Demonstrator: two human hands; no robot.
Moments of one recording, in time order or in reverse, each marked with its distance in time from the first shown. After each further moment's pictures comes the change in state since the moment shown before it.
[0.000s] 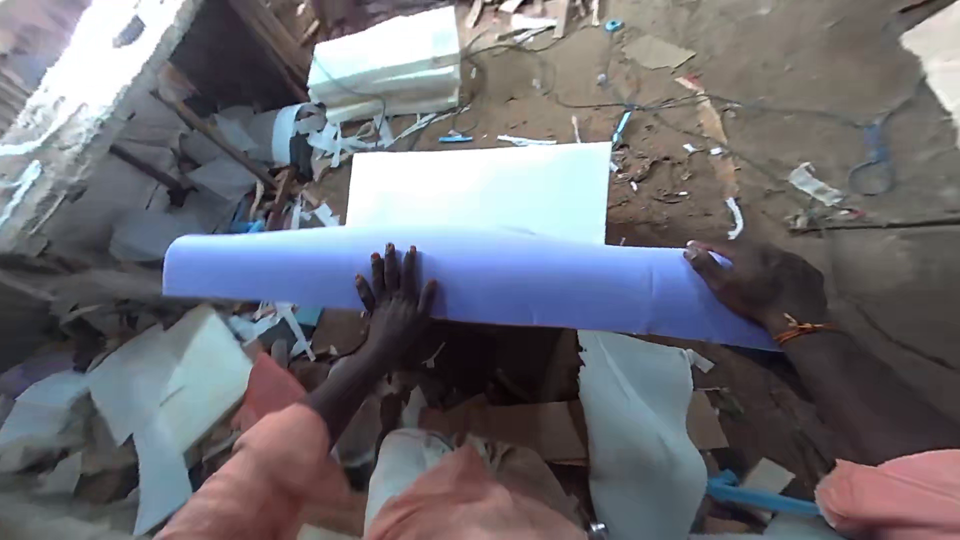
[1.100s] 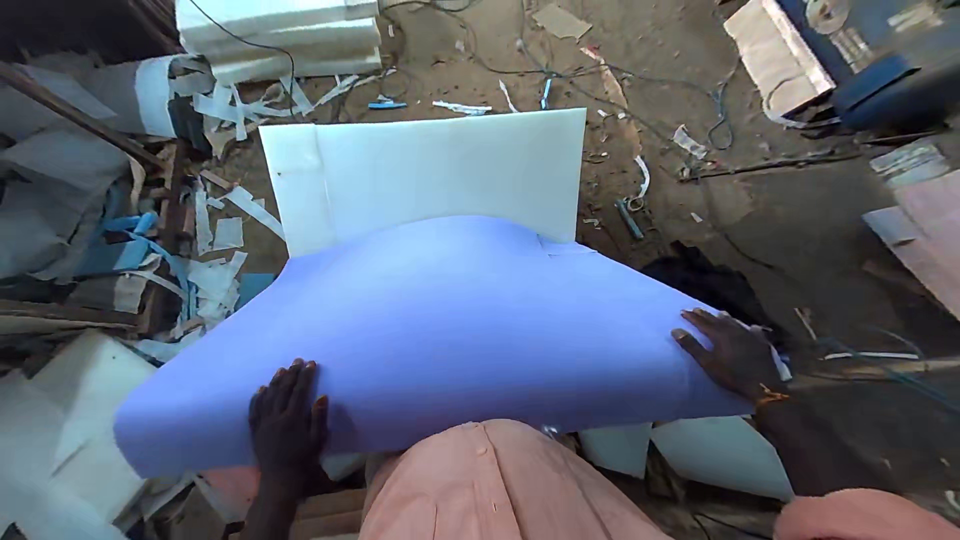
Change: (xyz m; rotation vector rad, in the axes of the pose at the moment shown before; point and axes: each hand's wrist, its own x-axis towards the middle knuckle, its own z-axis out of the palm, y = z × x) left_hand -0.180 -0.300 0.014 -0.034 0.058 0.071; right_hand -0.228 -0.025 0.110 -0.138 -0.125 0.206
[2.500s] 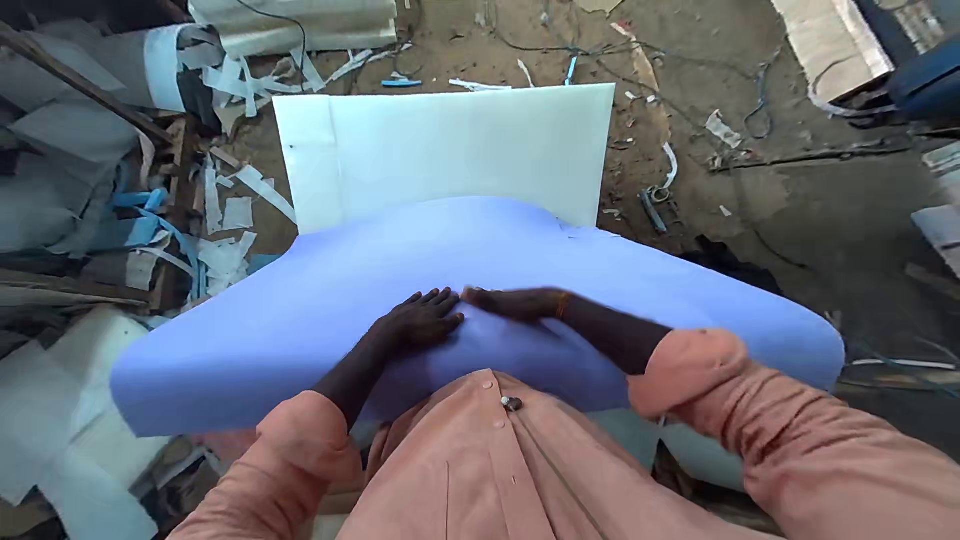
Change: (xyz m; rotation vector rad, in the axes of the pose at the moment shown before) left_hand 0.171 0.150 0.043 -0.290 -1.047 0.384; right_hand 0.086 -0.380 -0.016 0.388 -0.870 -0.636
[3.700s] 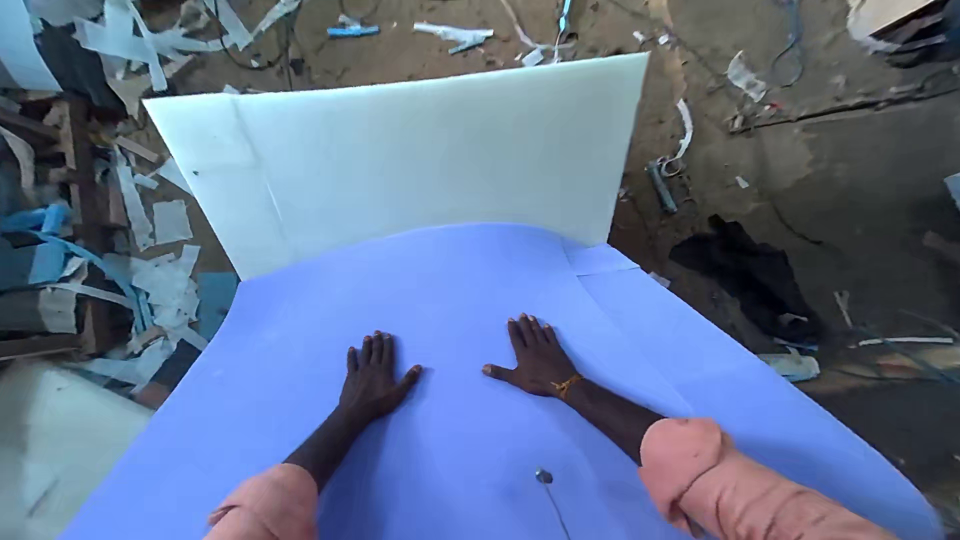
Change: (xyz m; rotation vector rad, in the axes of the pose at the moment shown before) left_hand 0.129 -0.140 0.043 0.080 0.067 -0.418; right_hand 0.095 0.199 0.021 -0.278 0.191 0.560
